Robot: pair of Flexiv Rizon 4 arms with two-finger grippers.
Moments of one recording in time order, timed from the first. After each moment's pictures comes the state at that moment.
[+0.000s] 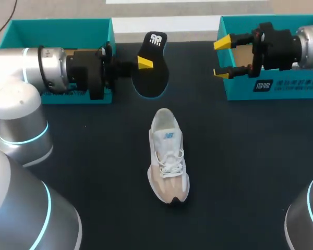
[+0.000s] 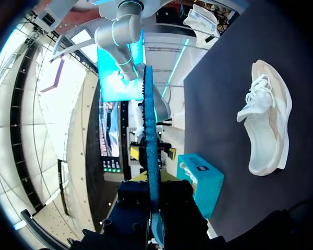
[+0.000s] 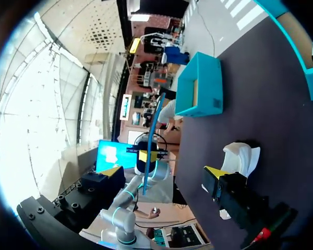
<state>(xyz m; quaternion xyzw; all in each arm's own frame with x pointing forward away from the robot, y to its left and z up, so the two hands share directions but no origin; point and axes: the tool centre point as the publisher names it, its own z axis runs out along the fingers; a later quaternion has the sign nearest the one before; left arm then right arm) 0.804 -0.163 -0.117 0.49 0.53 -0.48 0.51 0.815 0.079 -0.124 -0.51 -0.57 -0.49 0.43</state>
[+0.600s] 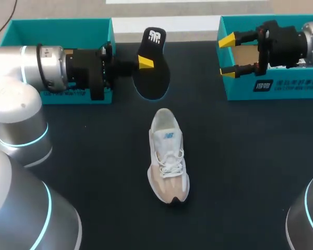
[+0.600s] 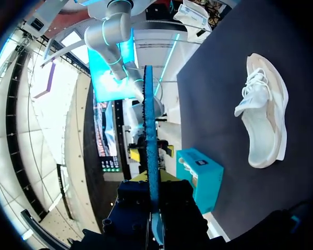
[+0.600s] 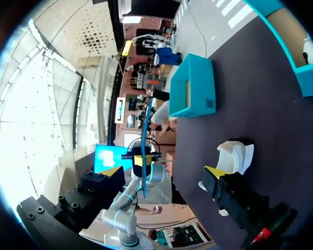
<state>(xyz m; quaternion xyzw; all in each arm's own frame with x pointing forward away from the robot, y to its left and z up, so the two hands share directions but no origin) 0.801 -0.165 -0.113 0.51 0.53 -0.44 0.52 0.820 0.069 -0.125 -0.53 -0.56 -0.47 0.43</state>
